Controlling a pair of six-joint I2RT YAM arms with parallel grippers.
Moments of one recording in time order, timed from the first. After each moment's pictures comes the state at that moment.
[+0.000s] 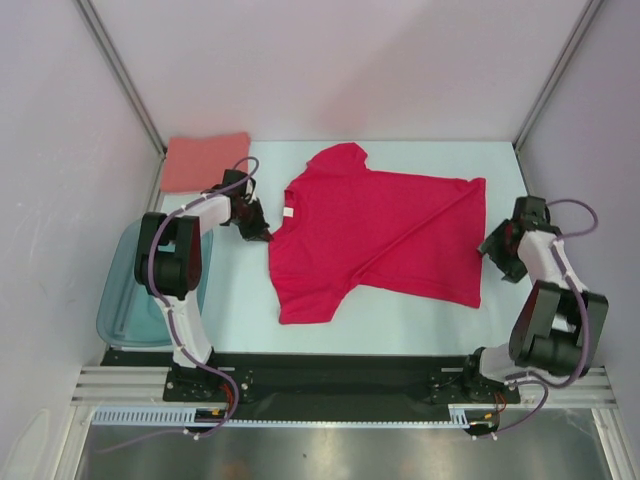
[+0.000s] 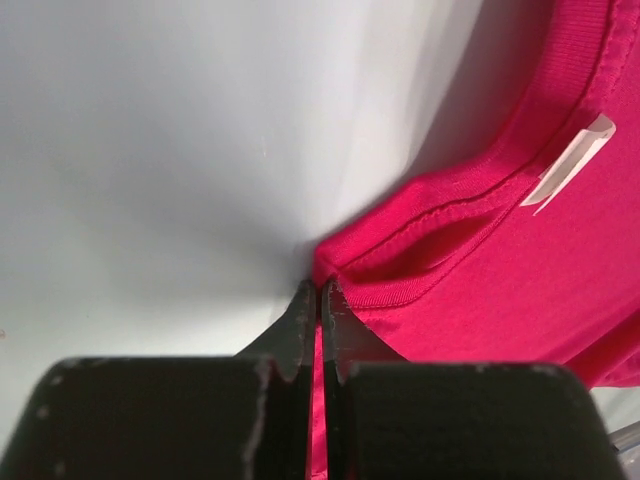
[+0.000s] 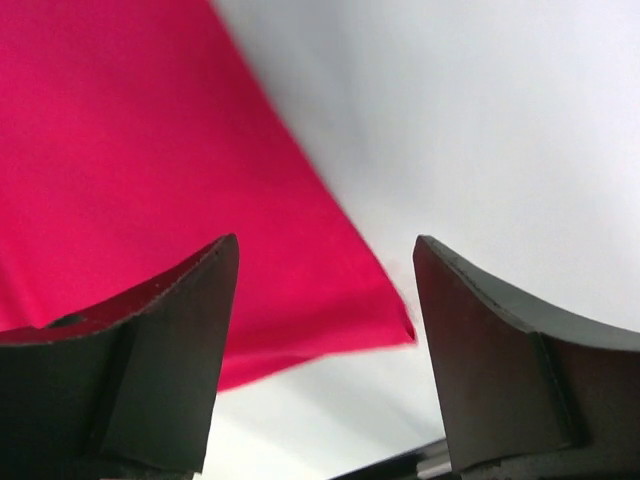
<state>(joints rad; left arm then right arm) -0.13 1.97 1.29 -0.48 0.27 -0.48 -0.25 1.49 1.00 -0.63 0.13 0.50</state>
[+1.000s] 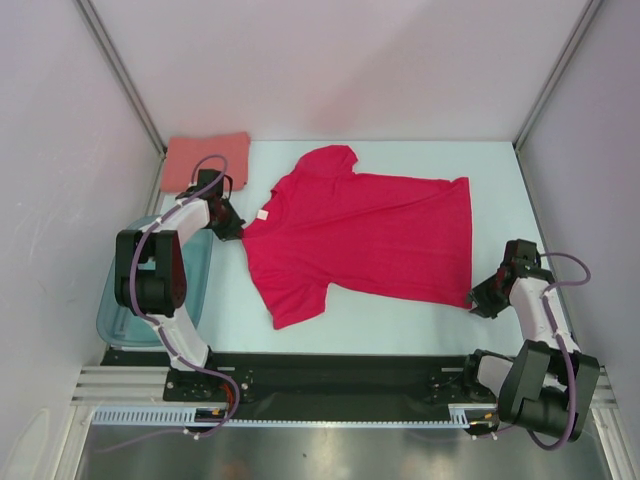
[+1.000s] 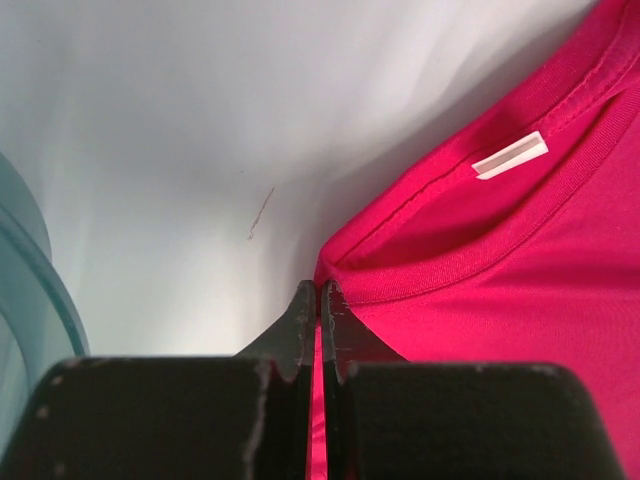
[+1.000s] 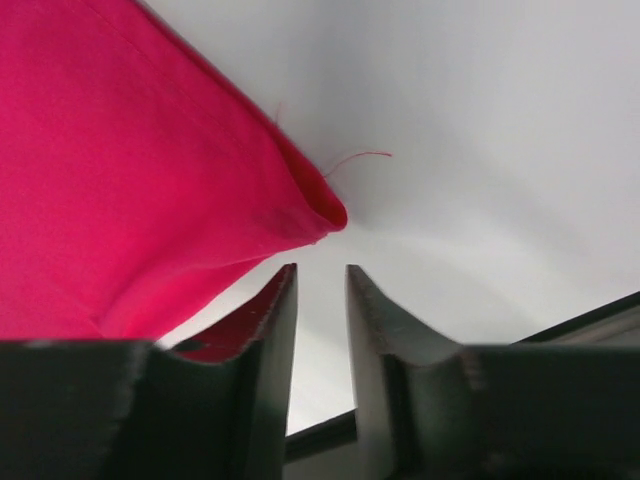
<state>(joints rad) -0.03 1.80 1.21 -0.52 0.03 -0.62 -0.30 1.10 0.62 -0.77 -0.06 0.72</state>
